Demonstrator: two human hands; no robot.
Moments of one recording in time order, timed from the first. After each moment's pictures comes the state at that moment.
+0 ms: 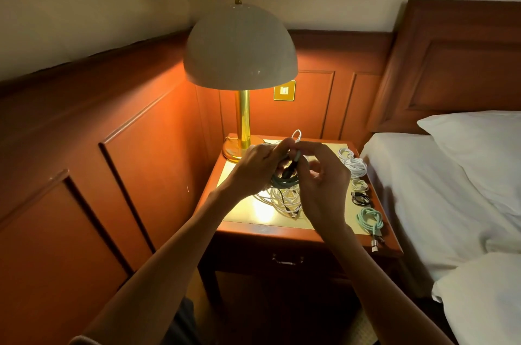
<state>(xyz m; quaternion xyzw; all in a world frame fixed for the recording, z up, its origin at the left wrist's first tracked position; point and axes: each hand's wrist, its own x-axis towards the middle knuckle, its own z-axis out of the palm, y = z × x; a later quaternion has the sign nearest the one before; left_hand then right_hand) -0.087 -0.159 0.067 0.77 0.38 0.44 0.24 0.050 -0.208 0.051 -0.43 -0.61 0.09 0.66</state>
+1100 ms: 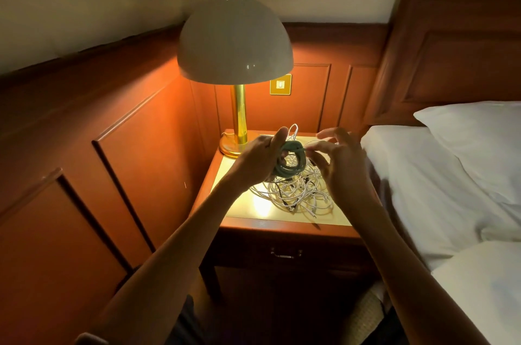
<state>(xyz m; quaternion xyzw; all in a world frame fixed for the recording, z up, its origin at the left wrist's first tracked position) -0.080 -0.153 0.069 0.72 0.44 0.39 0.36 0.102 -0.194 0.060 -0.55 -0.72 -0.08 0.42</state>
